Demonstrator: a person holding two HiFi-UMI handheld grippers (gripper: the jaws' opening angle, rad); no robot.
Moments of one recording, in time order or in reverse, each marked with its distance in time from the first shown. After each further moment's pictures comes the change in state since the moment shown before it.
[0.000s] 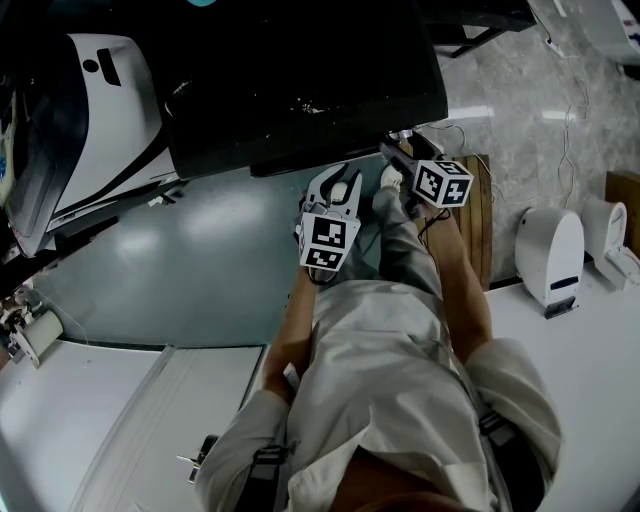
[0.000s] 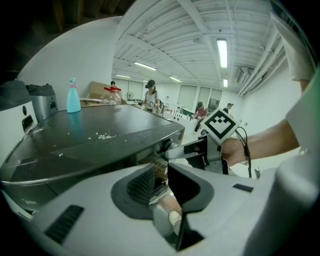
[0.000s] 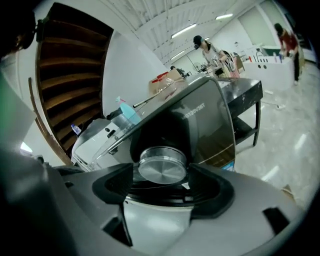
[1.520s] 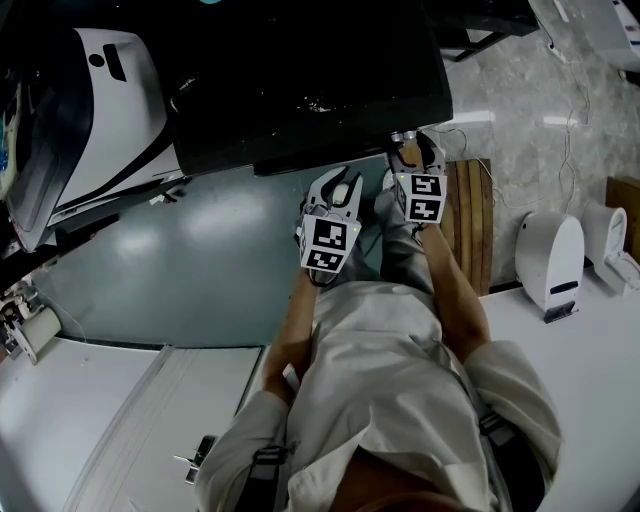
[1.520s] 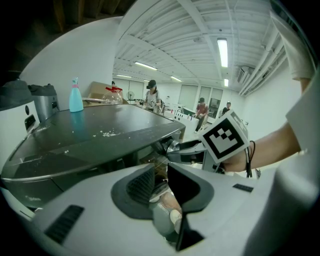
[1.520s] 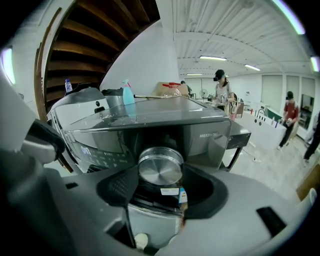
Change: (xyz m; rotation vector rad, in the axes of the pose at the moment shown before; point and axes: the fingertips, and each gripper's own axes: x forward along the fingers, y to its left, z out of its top) left arm -0.008 0.004 -0.007 -0.002 0.007 0.012; right arm -0.007 0.002 0.003 -0.426 -0.048 -0.334
